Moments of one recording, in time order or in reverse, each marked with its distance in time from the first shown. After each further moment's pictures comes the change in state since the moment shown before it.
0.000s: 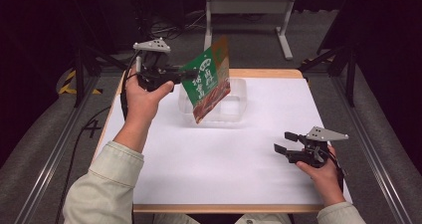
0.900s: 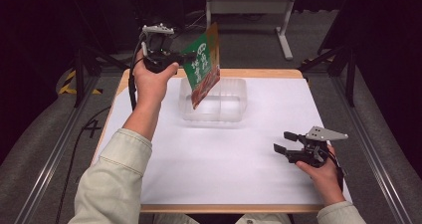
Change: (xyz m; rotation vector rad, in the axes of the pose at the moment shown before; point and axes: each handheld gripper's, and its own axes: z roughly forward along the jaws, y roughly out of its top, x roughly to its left) left arm 0.036 0.017 0.025 -0.022 0.137 -0.095; right arm -0.001 0.001 0.001 -0.003 0.011 -0.003
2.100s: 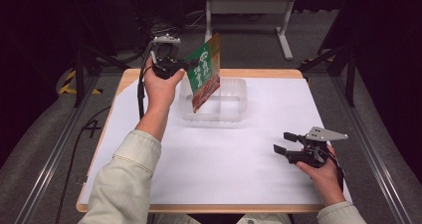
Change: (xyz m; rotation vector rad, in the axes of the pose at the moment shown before) left arm 0.015 -0.025 0.033 0.008 0.047 -0.025; right arm 0.000 -0.001 0.000 0.004 0.008 0.003
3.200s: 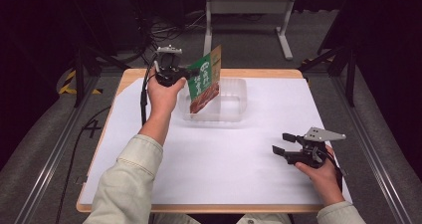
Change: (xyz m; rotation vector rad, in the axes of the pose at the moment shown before) left arm 0.011 -0.026 0.018 0.042 -0.020 -0.048; right arm 0.001 -0.001 0.003 0.014 0.005 -0.011
